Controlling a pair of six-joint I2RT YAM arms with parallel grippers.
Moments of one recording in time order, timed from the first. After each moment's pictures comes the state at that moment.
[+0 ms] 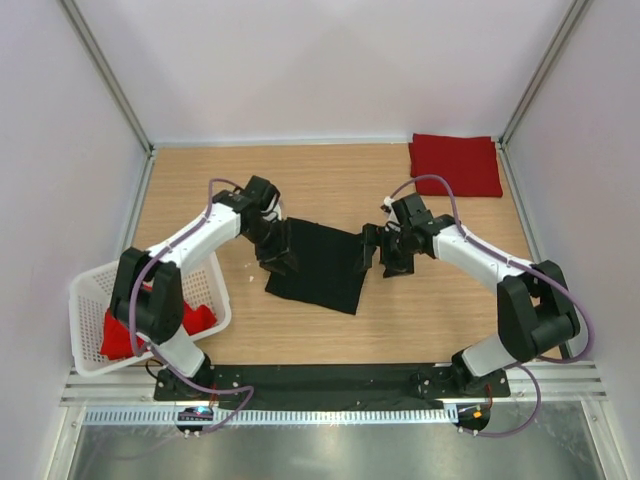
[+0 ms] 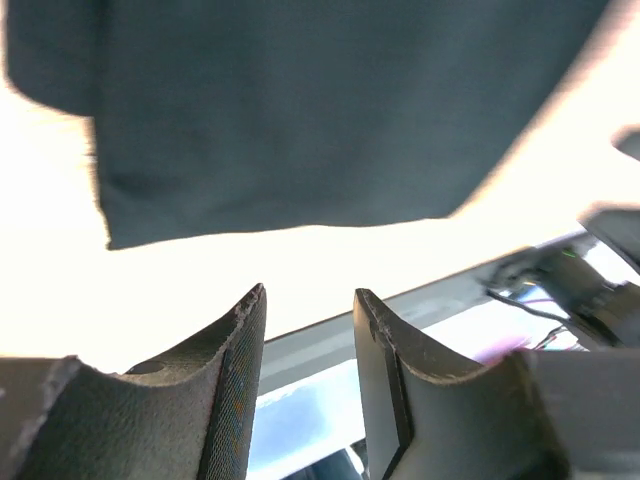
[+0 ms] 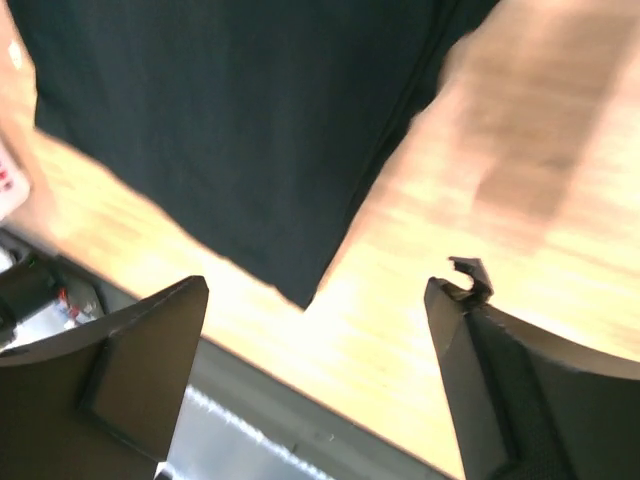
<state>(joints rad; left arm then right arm) -0.43 1.68 1.23 -0.89 0.38 -0.58 0.42 1.50 0.95 -0.56 -0.38 0.49</state>
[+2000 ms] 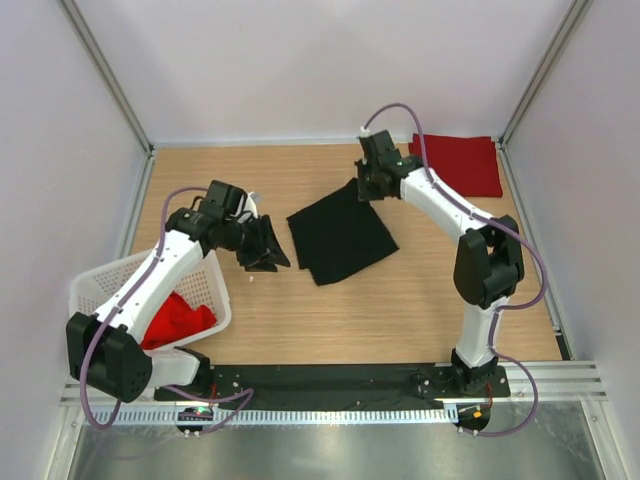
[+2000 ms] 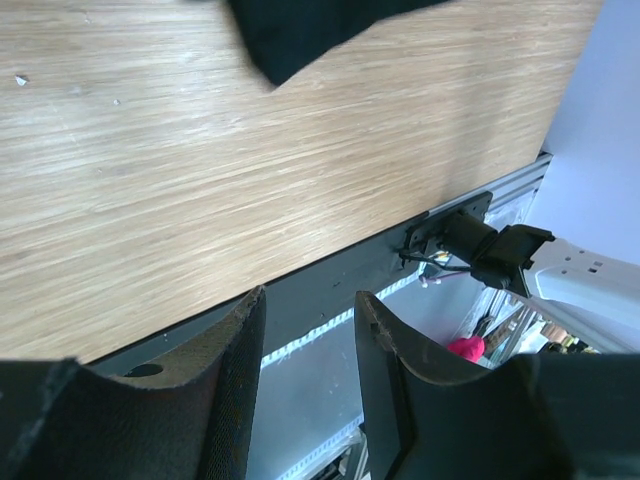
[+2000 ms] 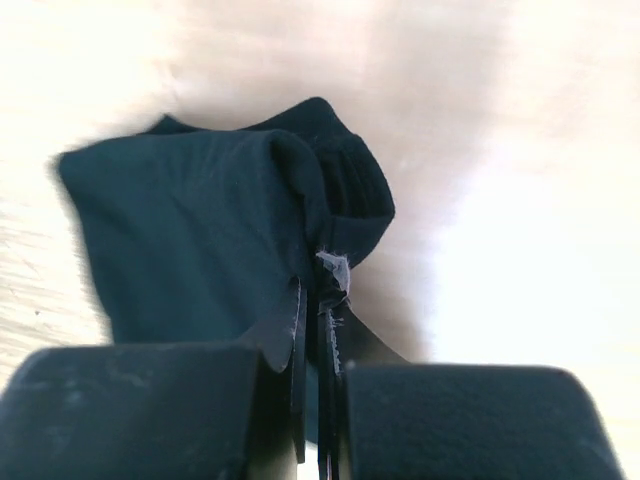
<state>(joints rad) -0.37 1.30 1.14 -0.88 0.50 -0.66 0.45 1.90 1.61 -0.60 0.07 0.33</state>
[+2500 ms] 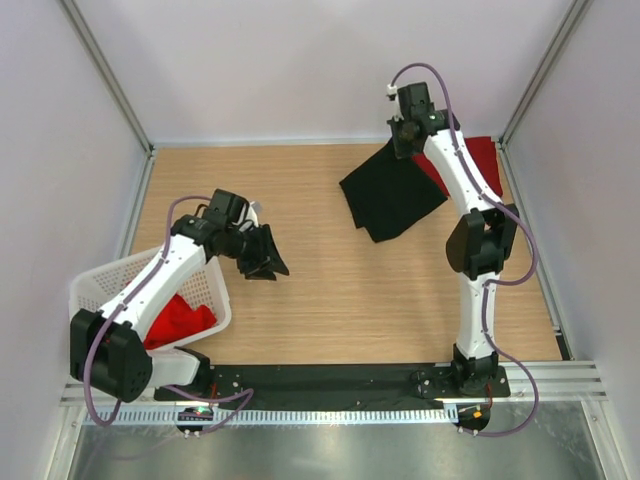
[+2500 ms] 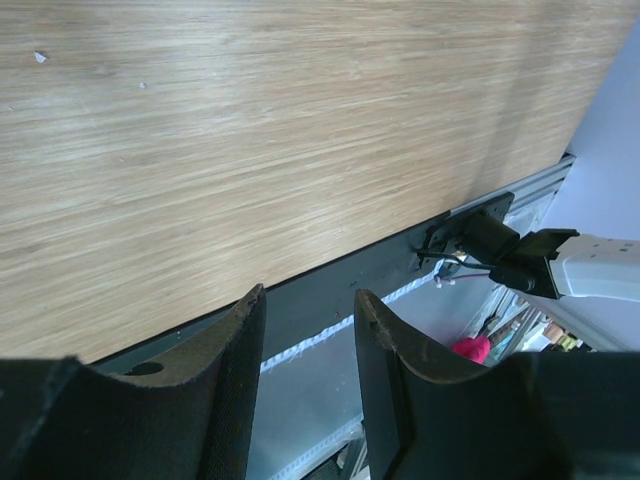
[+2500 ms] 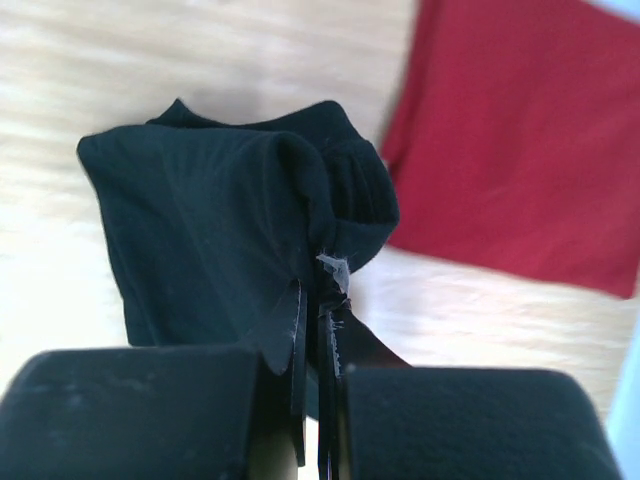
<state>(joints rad) -0.37 1.30 1.06 -0.84 0.49 -0.66 0.26 2.14 2.21 -0.90 0.17 -0.03</state>
